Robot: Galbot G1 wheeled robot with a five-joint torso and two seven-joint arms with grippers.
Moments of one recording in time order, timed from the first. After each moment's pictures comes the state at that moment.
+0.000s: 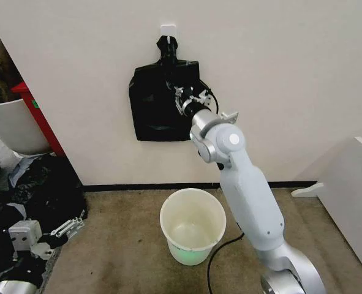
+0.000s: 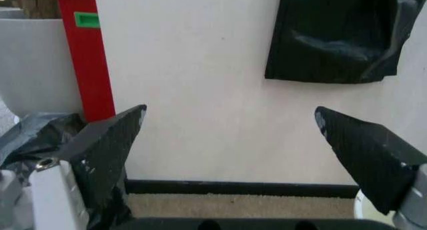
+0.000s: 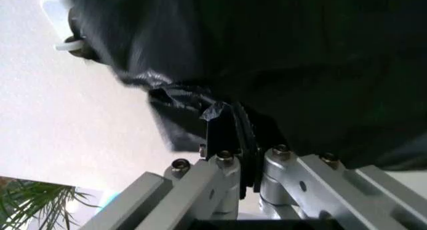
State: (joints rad) left arm 2.11 -1.27 -0.99 -2.50 -0.59 -0.05 0.03; right arm -0.56 1.51 0.12 1.83 1.78 -0.01 0.56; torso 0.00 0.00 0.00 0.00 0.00
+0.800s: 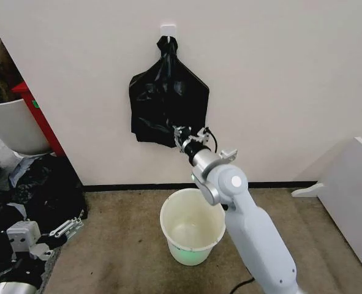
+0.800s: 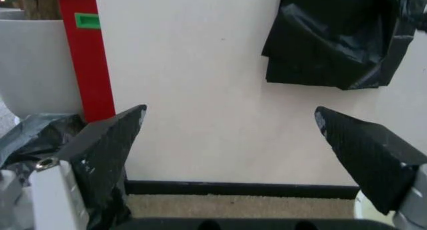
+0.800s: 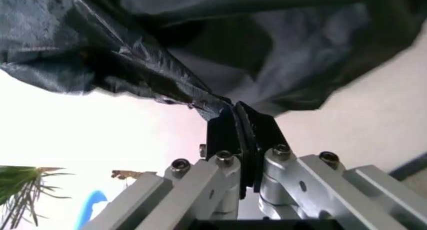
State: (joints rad) left arm 2.11 -1.28 -0.99 -2.50 -0.58 -0.05 0.03; right arm -0.82 1.46 0.08 1.96 1.74 -0.03 0.55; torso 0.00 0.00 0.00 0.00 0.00
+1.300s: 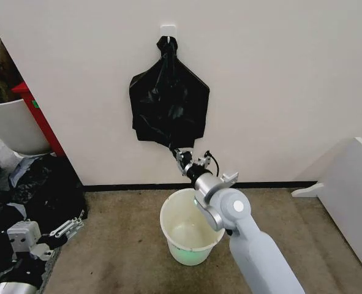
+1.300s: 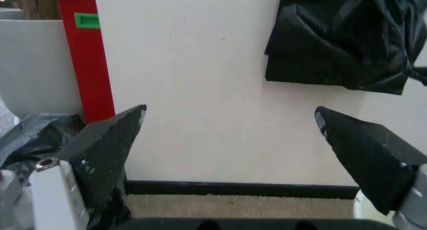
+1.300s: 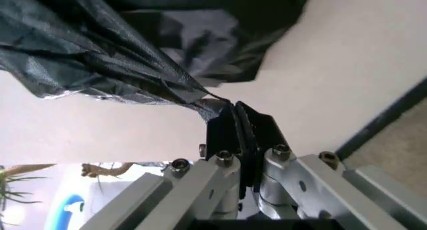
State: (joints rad) left arm 2.11 -1.28 -0.99 -2.50 -0.58 -0.05 0.03; right arm -0.98 1.42 0.07 2.02 1.71 -0.04 0.54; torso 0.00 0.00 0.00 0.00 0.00
